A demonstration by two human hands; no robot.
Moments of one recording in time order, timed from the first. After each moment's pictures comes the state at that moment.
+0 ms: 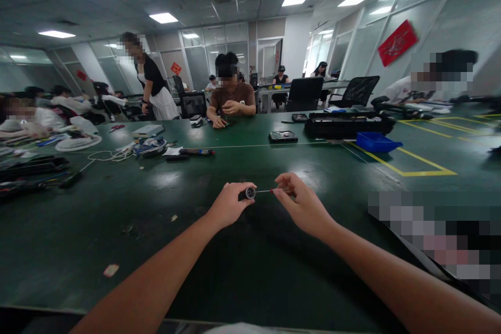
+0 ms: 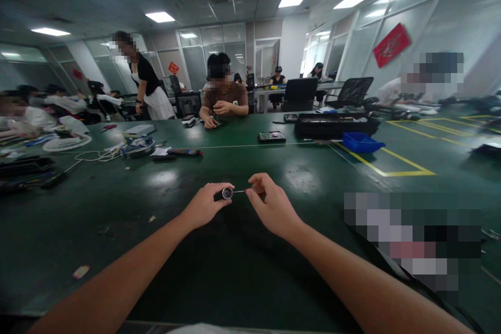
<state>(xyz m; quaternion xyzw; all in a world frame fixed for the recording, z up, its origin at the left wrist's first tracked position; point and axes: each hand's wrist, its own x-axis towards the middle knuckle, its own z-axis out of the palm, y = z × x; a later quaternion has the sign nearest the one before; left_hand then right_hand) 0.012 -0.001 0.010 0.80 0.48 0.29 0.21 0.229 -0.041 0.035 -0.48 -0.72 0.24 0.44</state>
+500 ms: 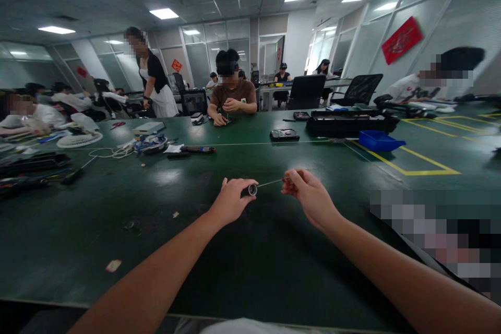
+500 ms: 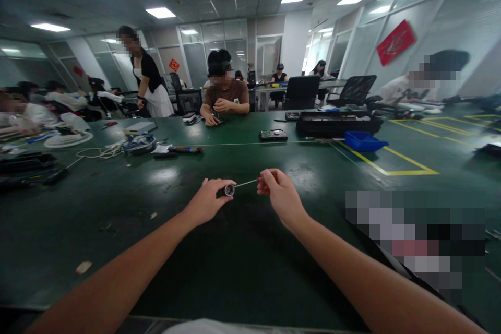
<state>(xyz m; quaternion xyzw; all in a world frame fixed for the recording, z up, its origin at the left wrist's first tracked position) 0.014 -0.002 0.013 0.81 0.49 0.25 0.17 0.231 -0.017 0.019 -0.46 -0.50 0.45 0.58</state>
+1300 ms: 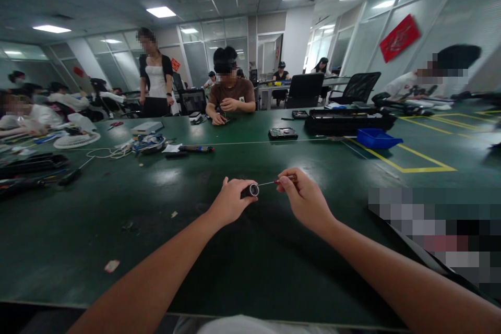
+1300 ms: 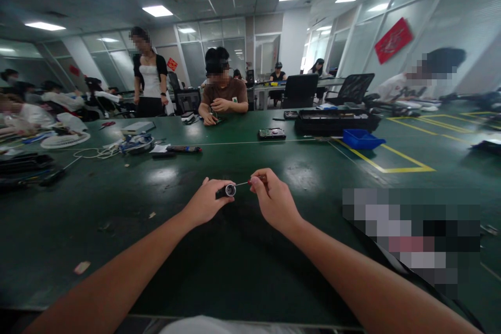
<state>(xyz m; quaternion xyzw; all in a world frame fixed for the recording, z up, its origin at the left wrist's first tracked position) 0.016 -0.005 0.014 0.81 0.49 0.25 0.19 0.227 -0.041 0.035 -0.50 -0.69 0.21 0.48</state>
